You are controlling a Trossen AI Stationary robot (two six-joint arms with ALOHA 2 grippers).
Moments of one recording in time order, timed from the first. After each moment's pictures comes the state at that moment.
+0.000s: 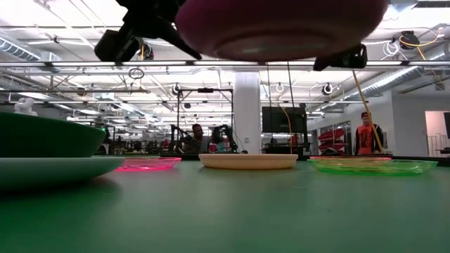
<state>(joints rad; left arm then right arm) -0.41 1.62 1.17 -0.39 -0.36 -1.44 0.14 1.34 1.03 -0.68 -0.11 0.89</state>
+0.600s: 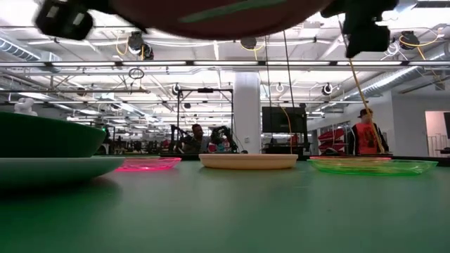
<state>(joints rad) -0.52 1.52 1.17 -0.58 -0.32 -1.53 0.14 1.14 1.02 -0.89 -0.10 0.81</state>
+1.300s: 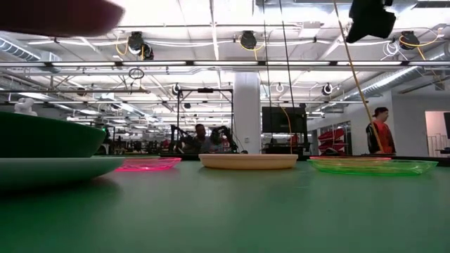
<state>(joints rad) -0.77 1.35 1.17 -1.11 -0.26 -1.37 0.31 1.11 1.02 -0.84 0.15 0.79</state>
